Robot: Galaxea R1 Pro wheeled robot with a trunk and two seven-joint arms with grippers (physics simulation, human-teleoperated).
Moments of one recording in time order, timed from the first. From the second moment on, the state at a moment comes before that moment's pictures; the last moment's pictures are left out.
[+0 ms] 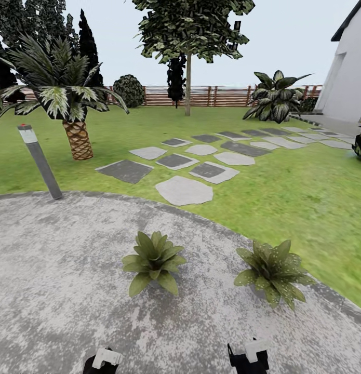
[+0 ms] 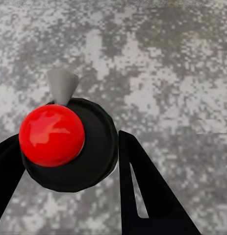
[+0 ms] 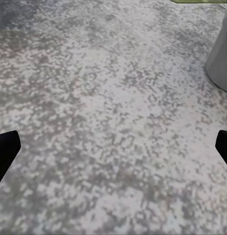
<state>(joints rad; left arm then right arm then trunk) -0.42 0.06 0.31 -0.08 -0.43 -0.42 -0.16 -0.43 0.01 0.16 -0.03 0.08 -0.63 -0.12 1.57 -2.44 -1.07</state>
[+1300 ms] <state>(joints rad) -0.60 0.17 0.26 -0.49 -0.96 -0.17 -1.28 -0.51 0.03 0.33 -0.47 0.43 -0.32 0.74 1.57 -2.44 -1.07</state>
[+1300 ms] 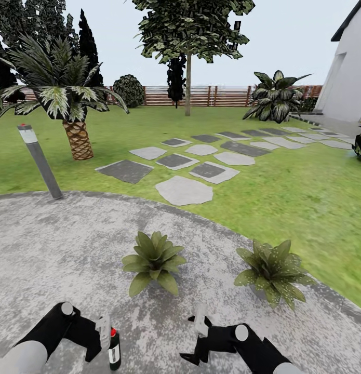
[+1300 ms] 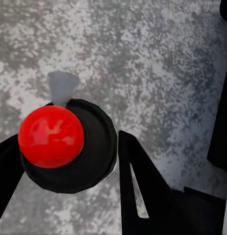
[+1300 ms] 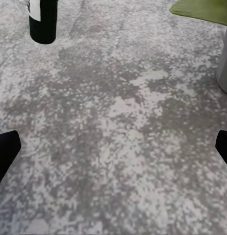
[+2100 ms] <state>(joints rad) -0.62 0.09 0.25 -0.48 -0.98 -0.22 -1.17 -0.51 0.08 0.33 -0.59 0.42 -0.29 0.80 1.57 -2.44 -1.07</state>
